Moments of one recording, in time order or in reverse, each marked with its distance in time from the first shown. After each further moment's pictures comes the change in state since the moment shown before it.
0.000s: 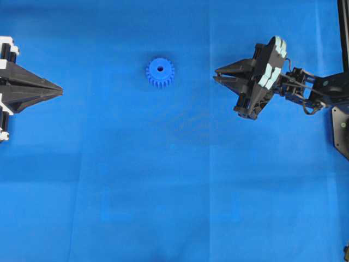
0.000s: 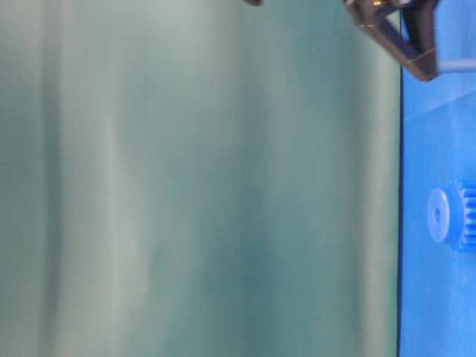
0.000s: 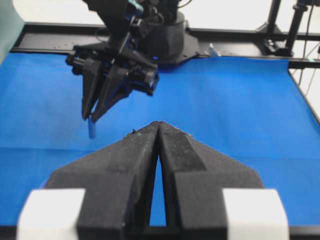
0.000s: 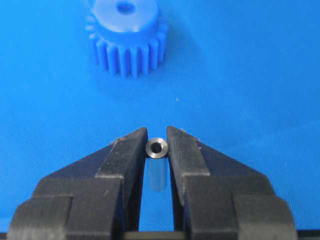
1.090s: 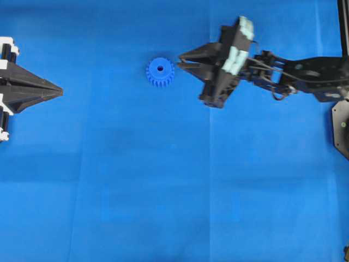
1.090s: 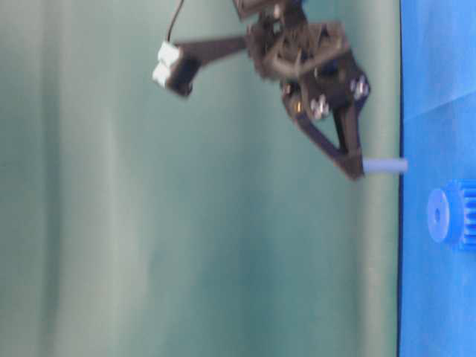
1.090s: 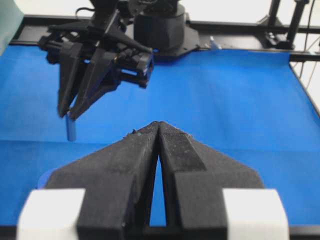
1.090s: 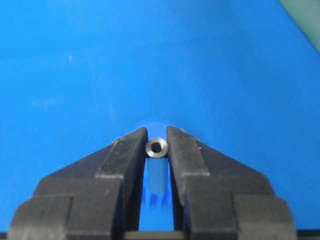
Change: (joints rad) left arm 0.002 -0.003 0.000 -0.002 0.023 0.000; right arm -0.002 0.067 -0.328 0.002 0.193 -0.077
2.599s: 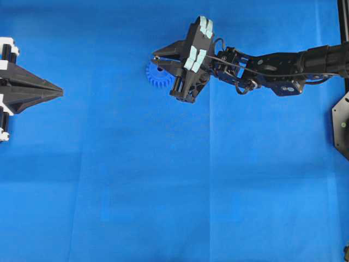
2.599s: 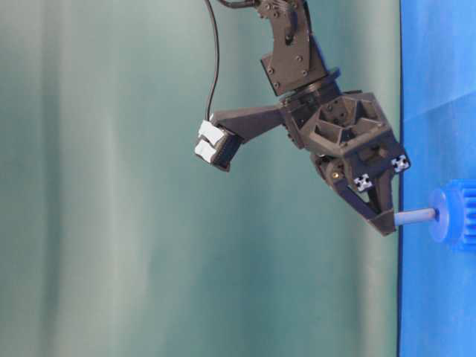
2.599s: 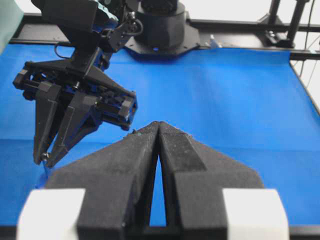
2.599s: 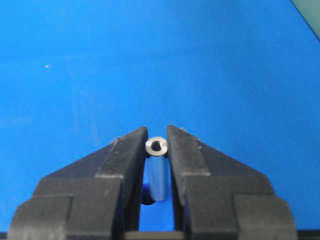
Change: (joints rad) left arm -0.002 0.002 0.000 0.002 0.002 0.000; right arm -0.025 0.193 -0.161 0.011 0.023 -0.044
